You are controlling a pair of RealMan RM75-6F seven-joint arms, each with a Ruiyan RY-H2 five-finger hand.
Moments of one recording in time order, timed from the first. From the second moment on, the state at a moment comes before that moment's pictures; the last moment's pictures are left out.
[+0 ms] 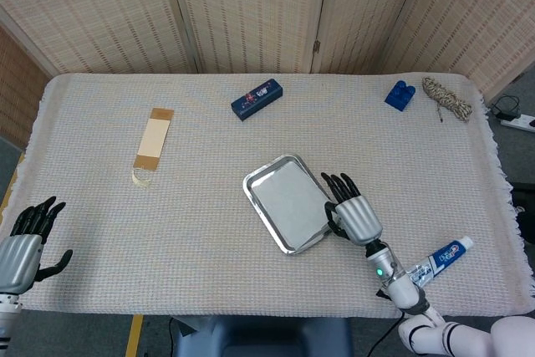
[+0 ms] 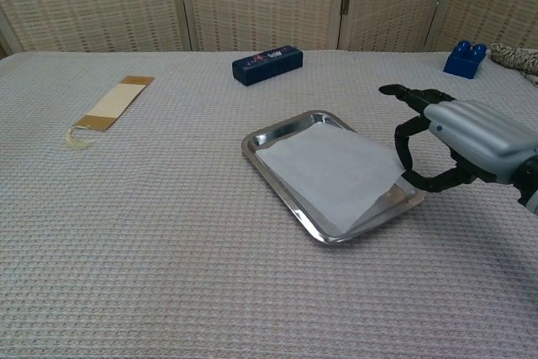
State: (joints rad) left arm -0.14 -1.10 -0.03 -1.57 1.49 1.41 -0.08; right arm 0.49 -1.72 0.07 -1.12 -1.56 1.26 -0.04
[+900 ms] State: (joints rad) left arm -0.14 -1.11 -0.03 -1.56 1.51 1.43 -0.08; right arm 0.54 -1.57 0.12 -1.40 -1.37 1.06 -0.23
